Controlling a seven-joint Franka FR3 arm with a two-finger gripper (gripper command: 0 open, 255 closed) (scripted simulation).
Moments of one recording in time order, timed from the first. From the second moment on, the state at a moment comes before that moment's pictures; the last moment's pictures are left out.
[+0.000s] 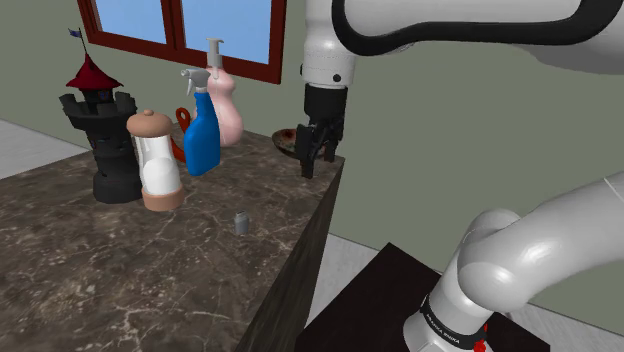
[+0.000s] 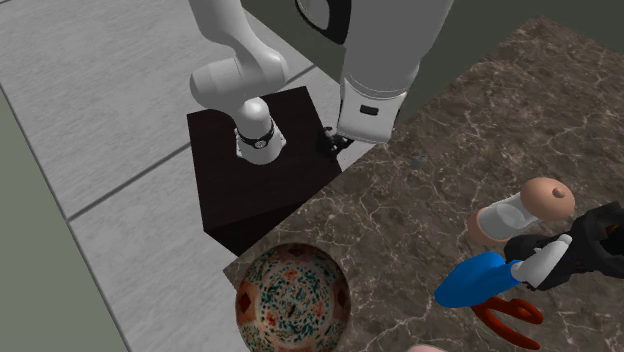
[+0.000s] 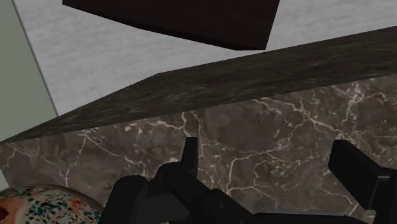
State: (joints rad) arm 0.06 -0.55 0.29 -2.20 0.16 1.60 0.08
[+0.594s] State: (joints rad) arm 0.10 -0.29 0.46 -2.04 0.19 1.67 0.26
